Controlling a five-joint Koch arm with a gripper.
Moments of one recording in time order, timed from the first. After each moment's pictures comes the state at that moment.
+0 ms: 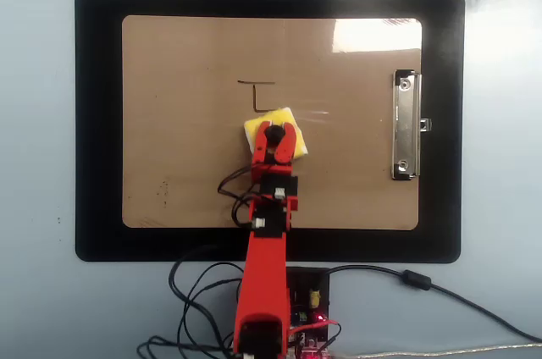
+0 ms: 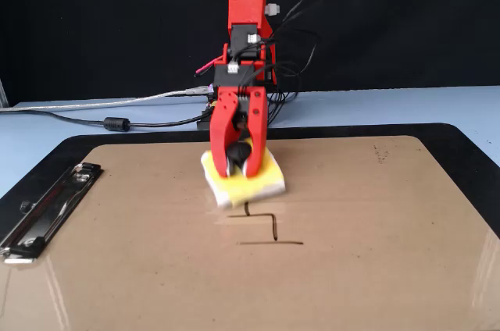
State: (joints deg) arm -5.1 87.9 127.4 -3.3 -92.1
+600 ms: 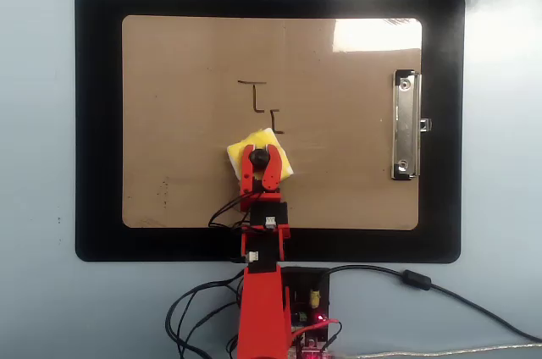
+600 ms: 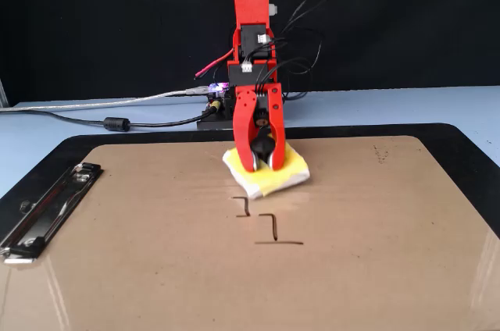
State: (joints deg) arm -5.4 106.3 147.6 -2.6 -95.3
